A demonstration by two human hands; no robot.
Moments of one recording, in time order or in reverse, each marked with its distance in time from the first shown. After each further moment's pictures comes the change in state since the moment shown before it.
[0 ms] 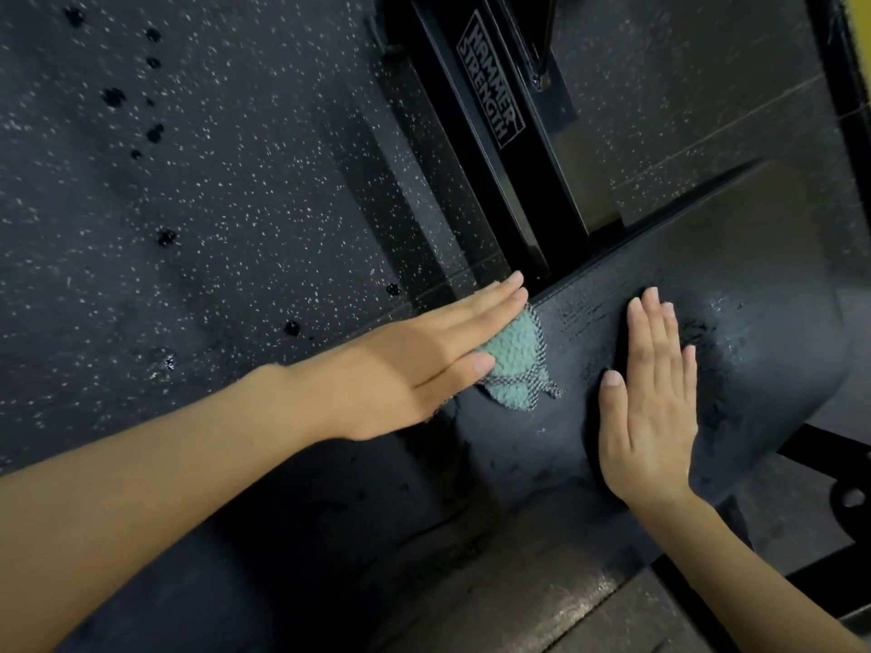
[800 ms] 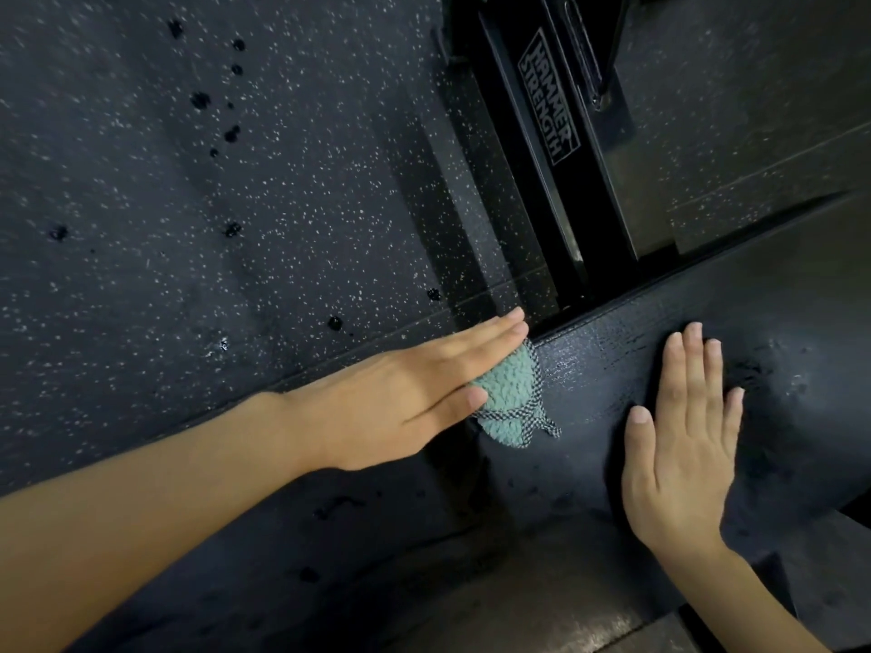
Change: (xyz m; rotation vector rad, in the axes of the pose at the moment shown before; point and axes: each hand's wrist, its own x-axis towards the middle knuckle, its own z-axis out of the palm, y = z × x) left_hand -0.031 0.008 0.002 -0.012 0.030 -0.086; right_hand -0.001 -0.001 0.000 -0.006 -0.037 -0.029
